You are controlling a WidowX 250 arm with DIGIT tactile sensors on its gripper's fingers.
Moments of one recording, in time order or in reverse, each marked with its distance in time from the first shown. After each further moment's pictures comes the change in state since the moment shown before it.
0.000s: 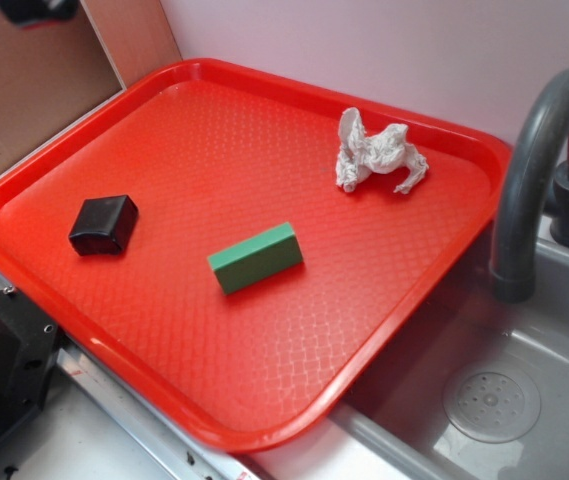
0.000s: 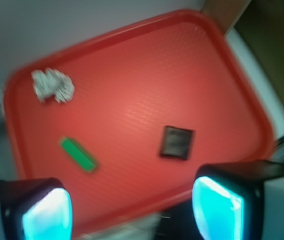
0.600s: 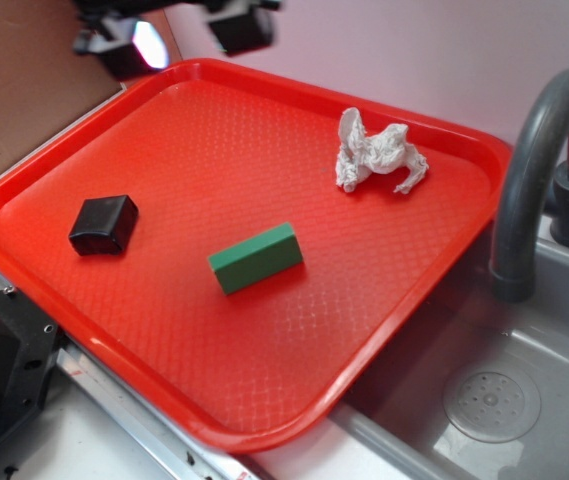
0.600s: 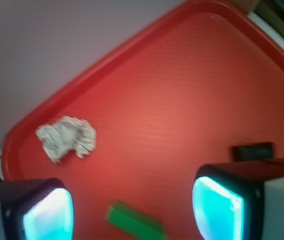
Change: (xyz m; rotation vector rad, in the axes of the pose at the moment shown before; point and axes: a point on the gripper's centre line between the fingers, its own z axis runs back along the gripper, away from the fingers) arm 0.033 -0.074 -0.088 0.085 -0.066 0.132
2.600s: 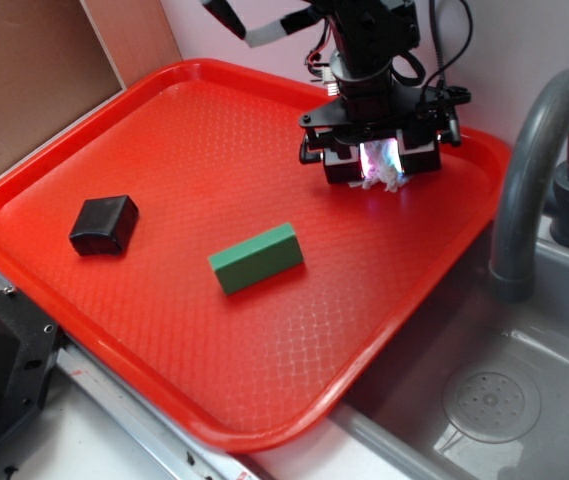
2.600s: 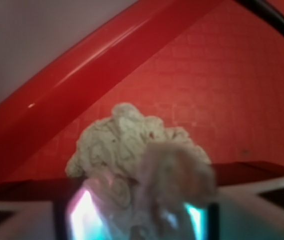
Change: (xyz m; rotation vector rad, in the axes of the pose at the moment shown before) arm 0.018 -0.062 -0.150 0.082 0.021 0.091
